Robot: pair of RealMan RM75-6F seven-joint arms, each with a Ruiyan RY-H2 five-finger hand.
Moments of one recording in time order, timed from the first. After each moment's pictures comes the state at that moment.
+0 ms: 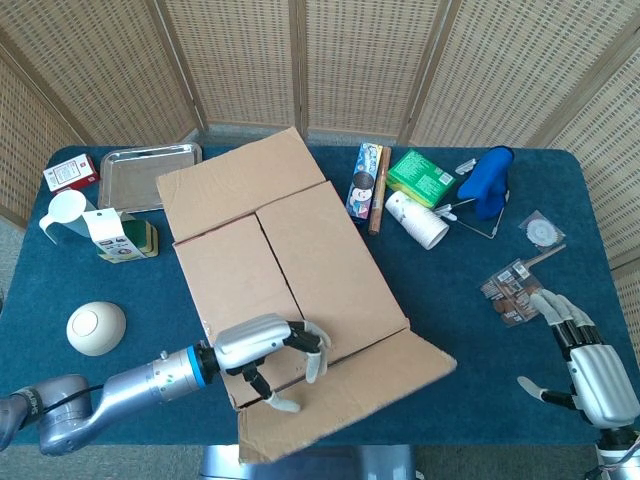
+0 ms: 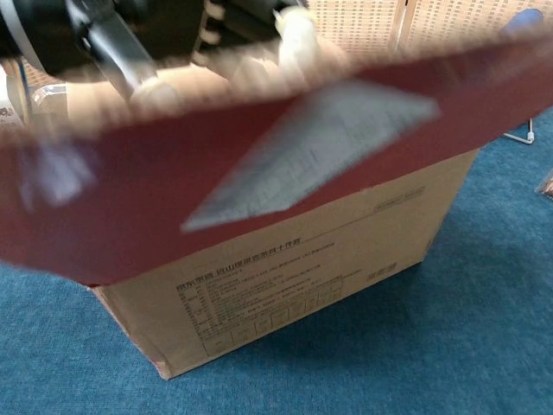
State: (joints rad) left arm -0.93 -1.14 -0.06 -1.97 1.71 0.90 -0.75; right arm 0.05 -0.98 -0.01 -1.77 -1.69 1.56 0.22
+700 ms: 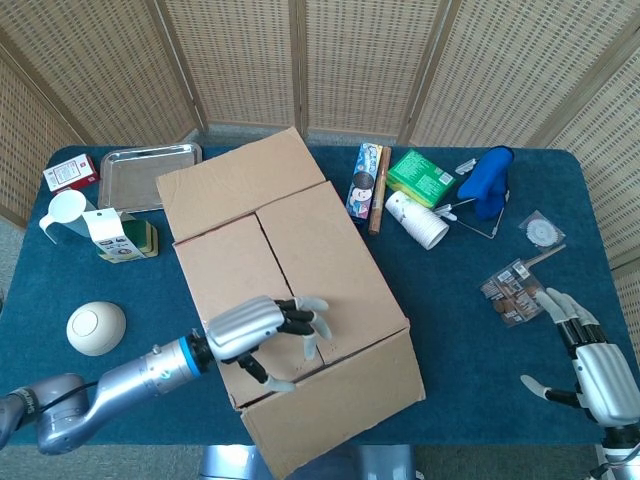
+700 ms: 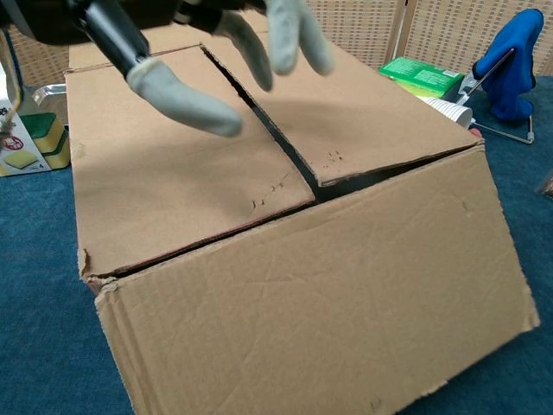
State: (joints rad) left arm -0.90 -1.11 -0.07 -1.95 1.67 0.96 -0.56; right arm 0.06 -0.96 -0.01 -1.76 -1.67 1.55 0.26
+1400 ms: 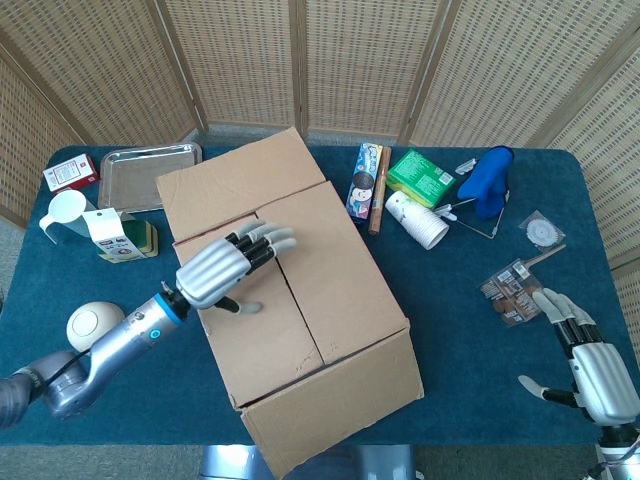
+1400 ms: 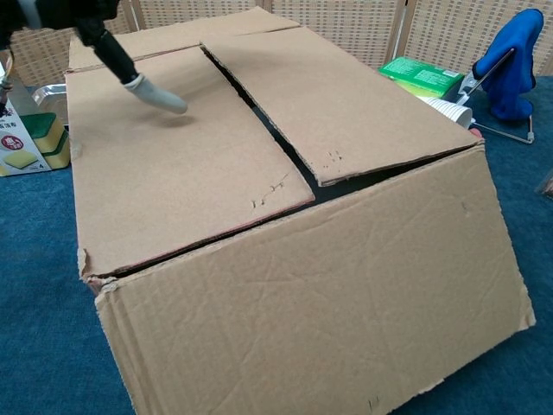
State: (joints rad) left arm -0.84 -1.24 -0.13 -1.65 1.56 1.03 -0.09; right arm 0.06 -0.97 -0.01 -1.77 -1.67 1.54 0.25
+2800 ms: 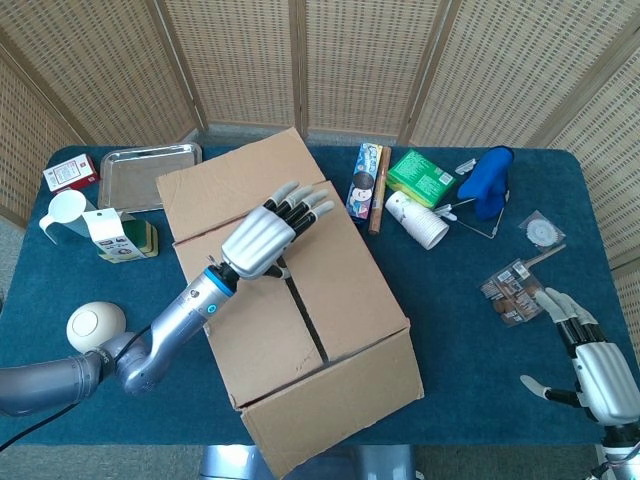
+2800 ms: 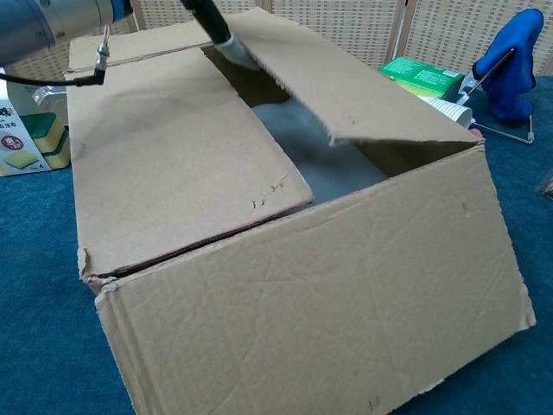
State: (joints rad) left arm -0.96 -1.45 -0.29 -1.54 1.35 1.01 0.24; right arm 0.06 -0.96 -0.01 -1.76 -1.67 1.54 0.28
